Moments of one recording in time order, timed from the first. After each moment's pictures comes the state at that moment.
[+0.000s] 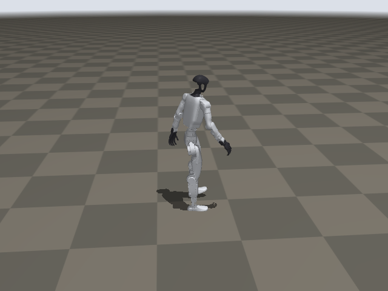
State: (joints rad) left arm 0.15 0.31 -0.13 1.33 -0.26 -0.04 -0.03; right arm -0.19 -0.42 0.29 0.89 -0.12 0.00 -0.10; waist 0.45 -0.13 0.23; left_leg -0.17 -0.04 0.17 0.10 -0.30 0.07; right_leg -0.06 -0.14 -0.12 -0.05 -0.07 0.26
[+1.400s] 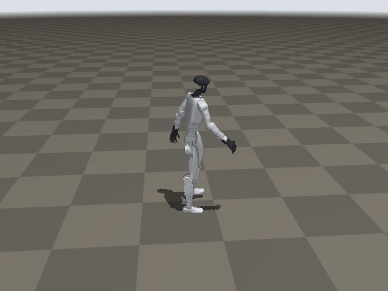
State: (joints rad) left arm 0.30 0.29 -0.08 1.30 -0.31 -0.01 -0.12; right arm -0.42 -0.37 0.29 0.99 -0.13 0.03 -0.08; waist 0.41 -0.17 0.17; left_leg -0.16 -0.07 0.37 0.21 -0.24 0.10; right_leg -0.06 -0.22 0.00 -0.06 -0.06 0.26
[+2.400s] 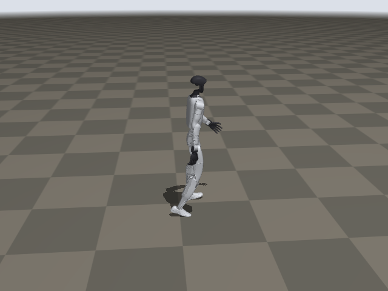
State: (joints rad) left arm -0.28 0.42 -0.22 0.97 -0.50 -0.12 0.05; right arm 0.18 -0.20 0.27 1.33 -0.21 0.07 0.03; waist 0.16 -0.02 0.05; left_leg 0.00 0.06 0.24 0.00 -0.22 -0.01; right_leg -0.03 -0.13 -0.03 0.44 -0.14 0.07
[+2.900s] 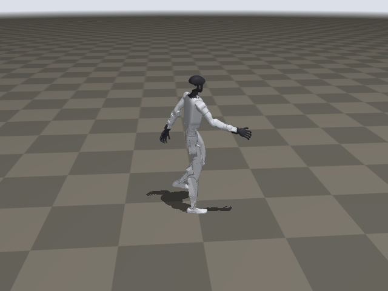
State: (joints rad) left arm 0.49 0.26 -0.05 1.38 -0.21 0.02 -0.13; right arm -0.54 -0.61 0.17 0.88 0.03 0.03 -0.15; waist 0.26 -0.18 0.10; left_leg -0.34 -0.14 0.19 1.07 -0.51 0.22; right_leg -0.01 -0.33 -0.10 -0.04 -0.06 0.24
